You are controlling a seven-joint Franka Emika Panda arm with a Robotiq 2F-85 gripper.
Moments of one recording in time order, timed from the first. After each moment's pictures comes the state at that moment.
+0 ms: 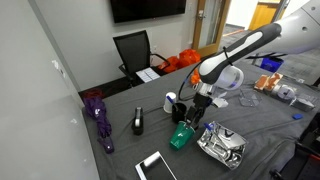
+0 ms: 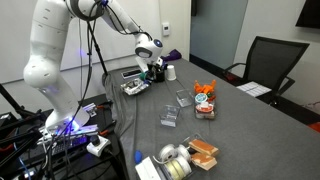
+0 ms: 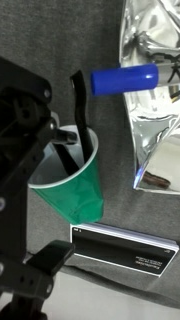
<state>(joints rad) 0.10 0.56 0.20 -1.98 0.73 2.35 -0.53</state>
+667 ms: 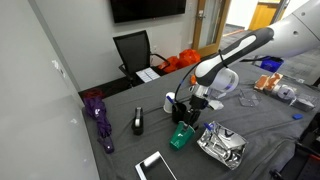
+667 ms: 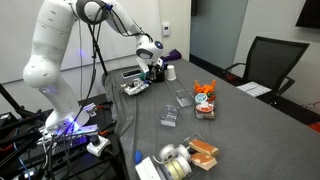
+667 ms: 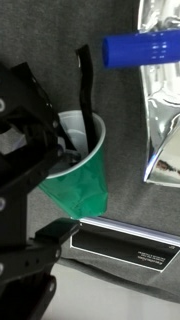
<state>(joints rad) 0.08 0.62 0.25 -1.93 0.73 2.36 -0.55</state>
